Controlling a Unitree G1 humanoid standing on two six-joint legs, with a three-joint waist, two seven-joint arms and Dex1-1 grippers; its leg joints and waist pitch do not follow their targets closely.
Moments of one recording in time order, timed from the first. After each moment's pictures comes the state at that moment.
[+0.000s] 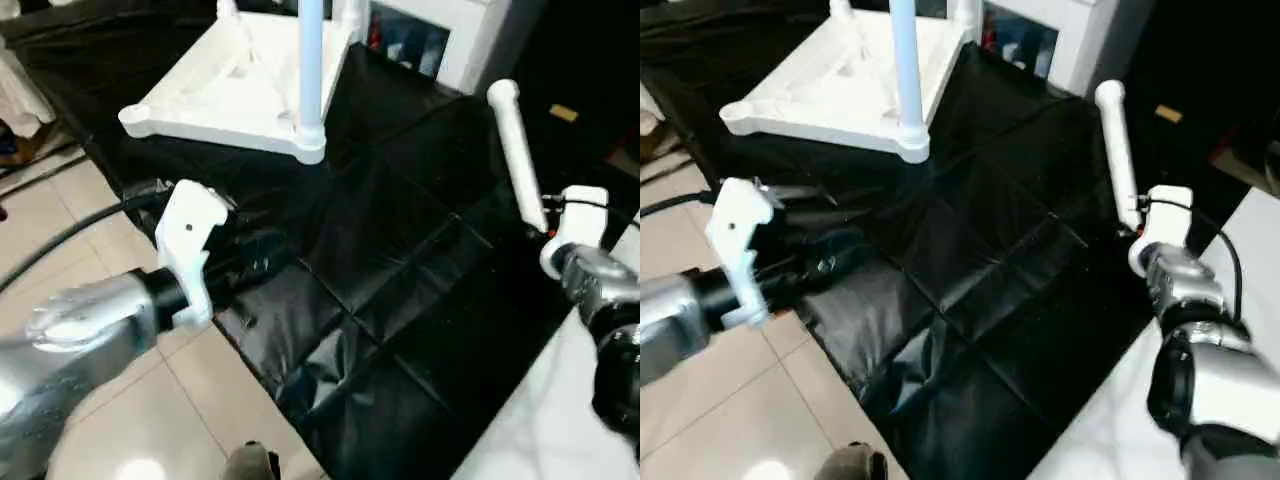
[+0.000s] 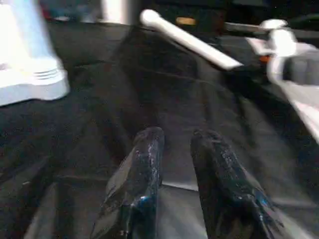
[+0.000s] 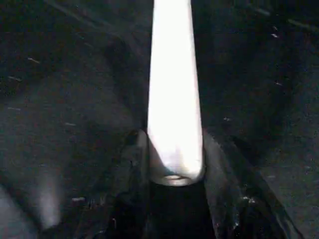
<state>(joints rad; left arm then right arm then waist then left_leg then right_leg) -0.21 0.54 0.04 -0.66 -0.65 0.91 -0.33 -0.83 -0.47 -0.35 1.26 0.05 0.03 0.31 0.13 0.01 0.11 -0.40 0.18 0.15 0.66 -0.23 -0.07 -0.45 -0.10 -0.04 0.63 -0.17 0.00</state>
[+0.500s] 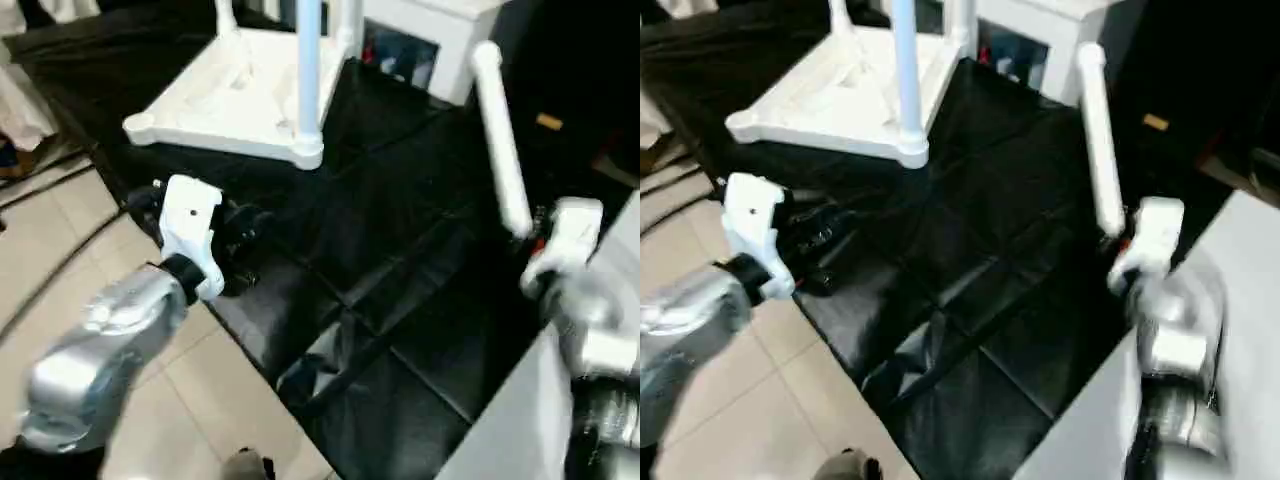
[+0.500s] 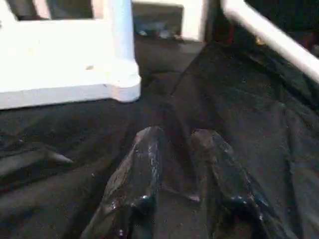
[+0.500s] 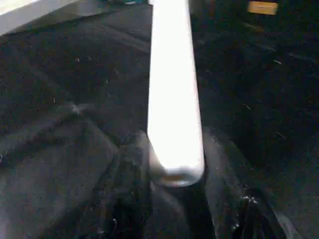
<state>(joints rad) -0.22 0.38 -0.02 -0.44 -0.42 0.70 -0.16 -0.33 -0.28 -0.33 0.46 0.16 0.14 0.27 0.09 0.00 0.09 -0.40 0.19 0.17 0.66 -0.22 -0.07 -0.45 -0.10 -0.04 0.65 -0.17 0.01</state>
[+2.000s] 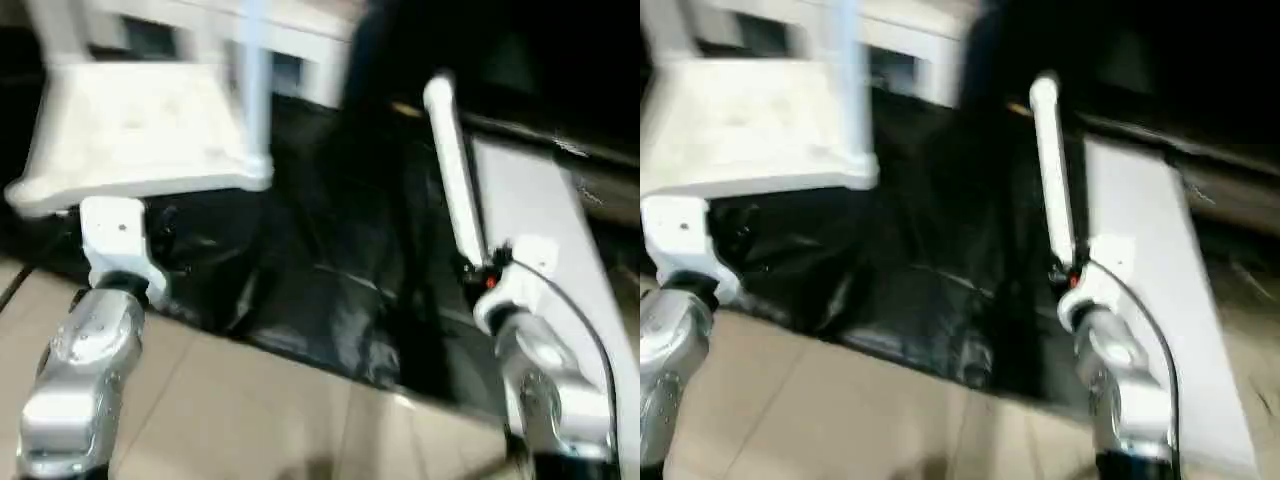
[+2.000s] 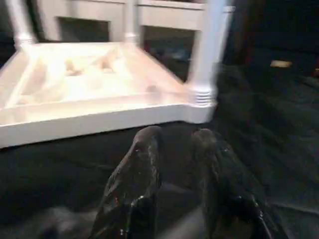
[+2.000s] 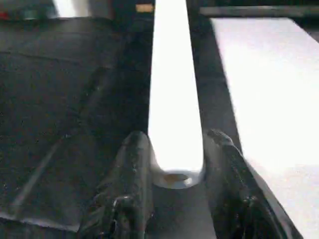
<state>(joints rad) -0.04 0.26 0.16 -0.43 -0.20 0.54 0.04 -0.14 -0.11 -0.21 -0.03 0.20 0.48 0.08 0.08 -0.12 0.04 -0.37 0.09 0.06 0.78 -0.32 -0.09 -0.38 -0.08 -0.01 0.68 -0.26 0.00</state>
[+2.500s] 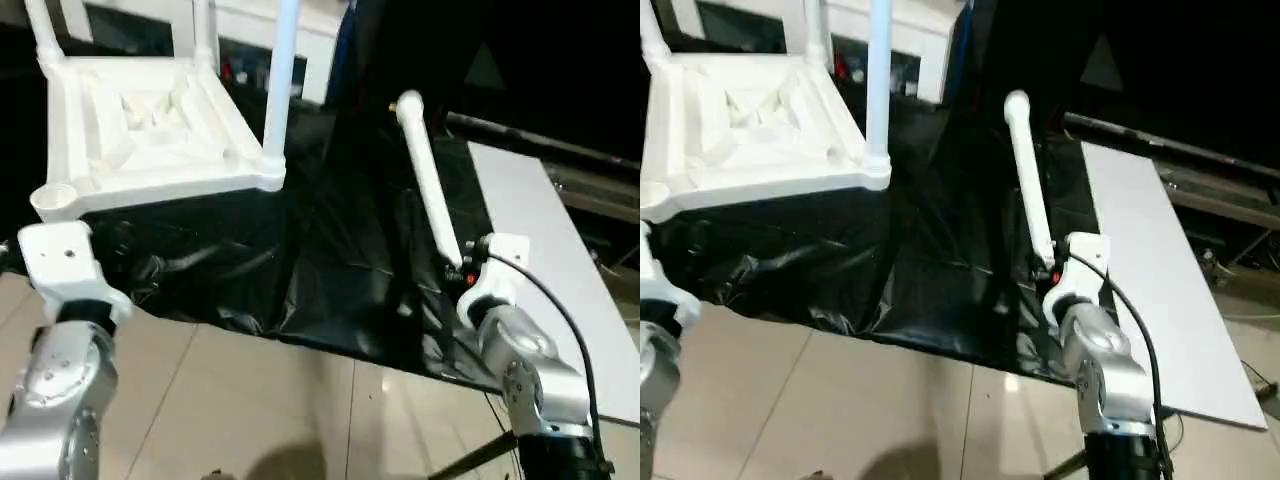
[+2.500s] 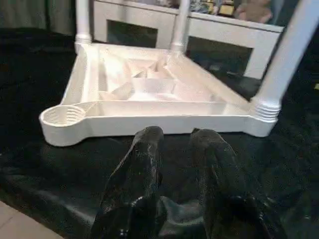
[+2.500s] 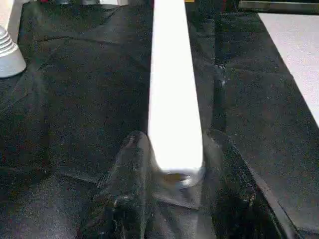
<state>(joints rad) 0.03 0.23 0.25 -0.52 -0.22 0.54 0.05 -0.21 -0.09 -0.15 0.05 0.20 0.48 0.11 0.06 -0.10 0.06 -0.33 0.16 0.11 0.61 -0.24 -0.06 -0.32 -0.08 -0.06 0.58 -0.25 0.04</state>
